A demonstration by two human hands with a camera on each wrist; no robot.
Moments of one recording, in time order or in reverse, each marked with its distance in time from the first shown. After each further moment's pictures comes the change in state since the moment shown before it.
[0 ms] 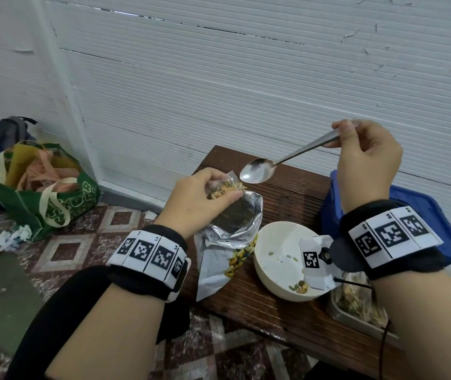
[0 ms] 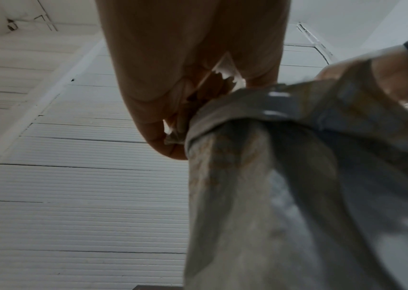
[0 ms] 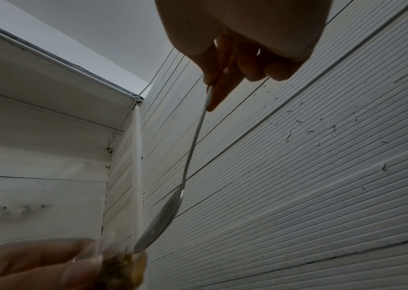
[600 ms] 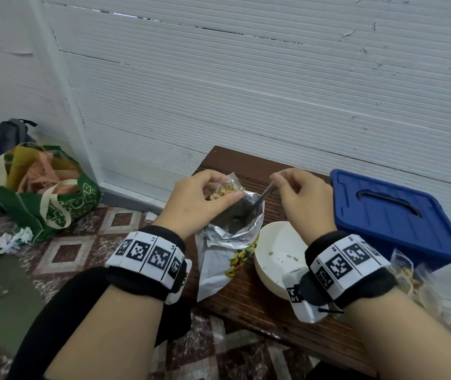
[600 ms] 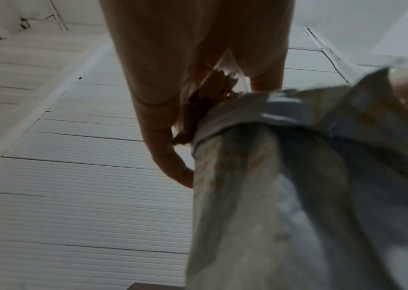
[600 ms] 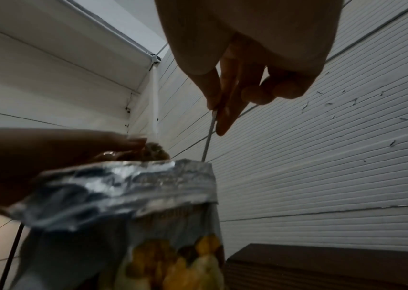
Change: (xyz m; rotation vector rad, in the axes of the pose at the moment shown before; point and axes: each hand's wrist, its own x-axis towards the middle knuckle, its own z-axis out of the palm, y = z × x) left_hand 0.000 -0.002 0.000 -0.078 -0.020 -0.023; right_hand -0.052 0.031 0.021 -0.371 -0.389 0.015
